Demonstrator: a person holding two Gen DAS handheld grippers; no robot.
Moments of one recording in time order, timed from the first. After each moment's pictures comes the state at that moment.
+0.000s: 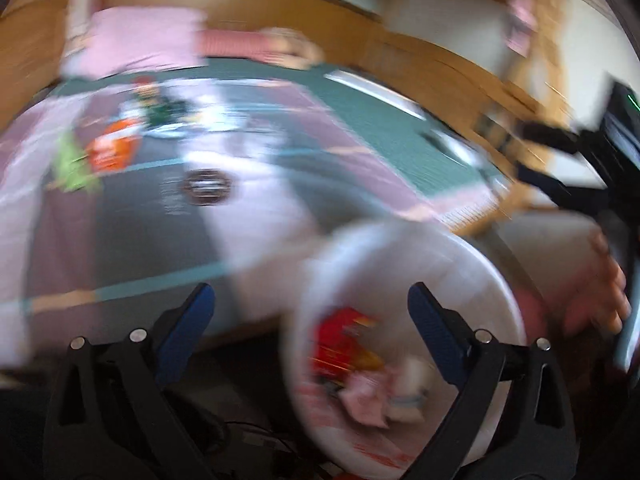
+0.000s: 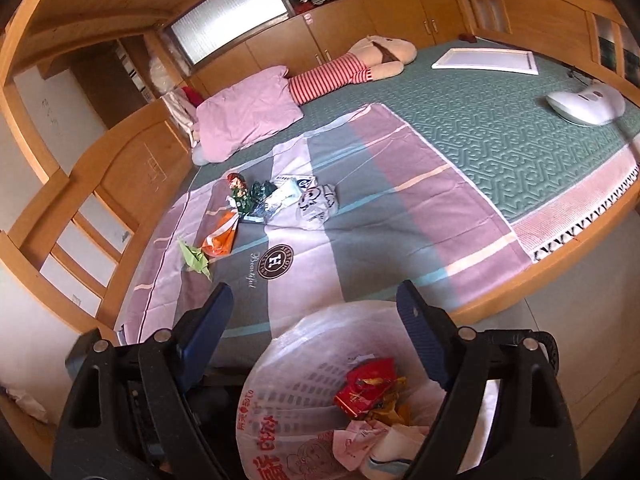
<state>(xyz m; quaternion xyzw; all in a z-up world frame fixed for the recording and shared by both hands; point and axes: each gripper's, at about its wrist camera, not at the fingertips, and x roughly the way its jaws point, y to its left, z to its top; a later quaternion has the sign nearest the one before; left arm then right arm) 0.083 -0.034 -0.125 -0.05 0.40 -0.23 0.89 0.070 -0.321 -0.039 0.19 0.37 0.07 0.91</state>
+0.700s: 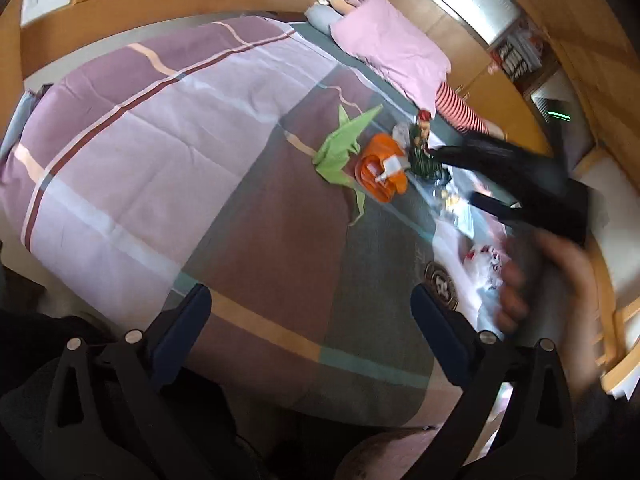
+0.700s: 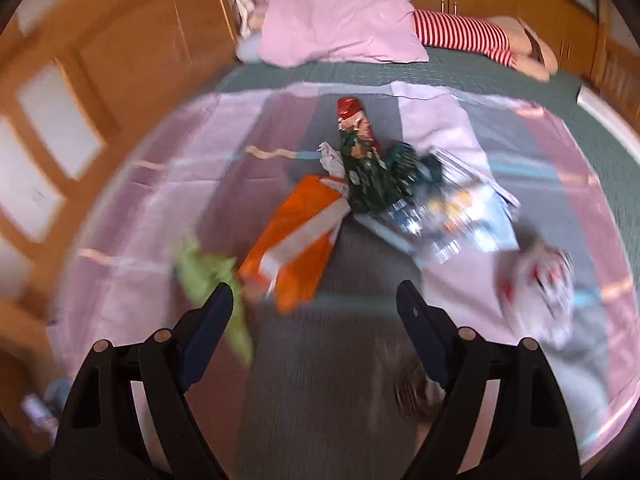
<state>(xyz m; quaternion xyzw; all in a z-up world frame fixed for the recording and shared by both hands) 0.154 0.155 -0.174 -0.31 0.40 0.05 0.86 0.377 -0.003 -0.157 -0.03 0.46 0.11 0.88</state>
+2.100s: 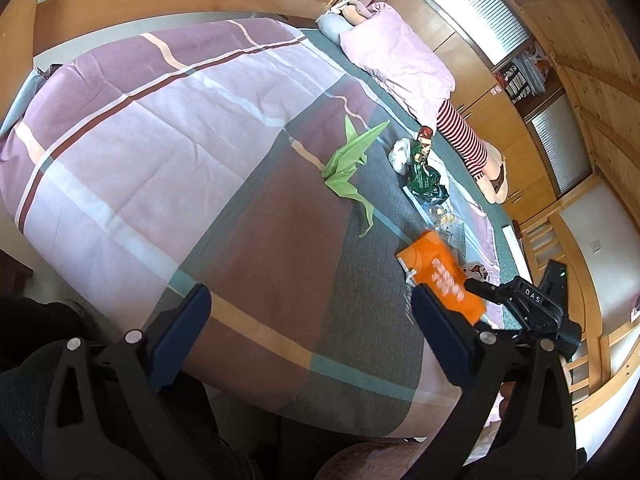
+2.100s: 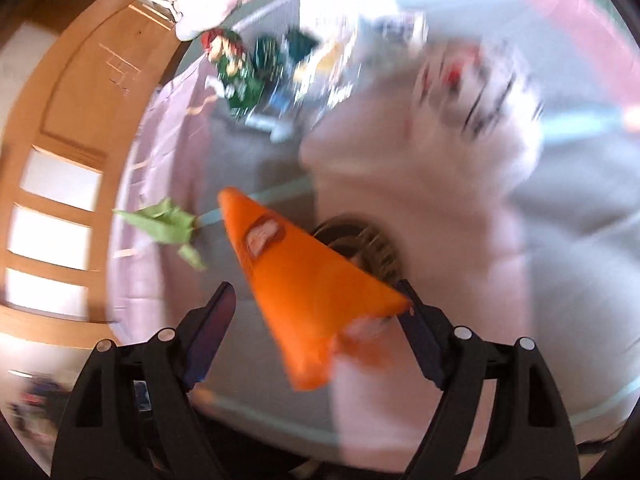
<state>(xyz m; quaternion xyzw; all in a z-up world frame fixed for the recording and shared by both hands) 0.154 0.157 -0.181 -0.34 0.39 0.05 0.86 0.339 -0.186 -0.193 0.17 0.57 0.15 0.79</state>
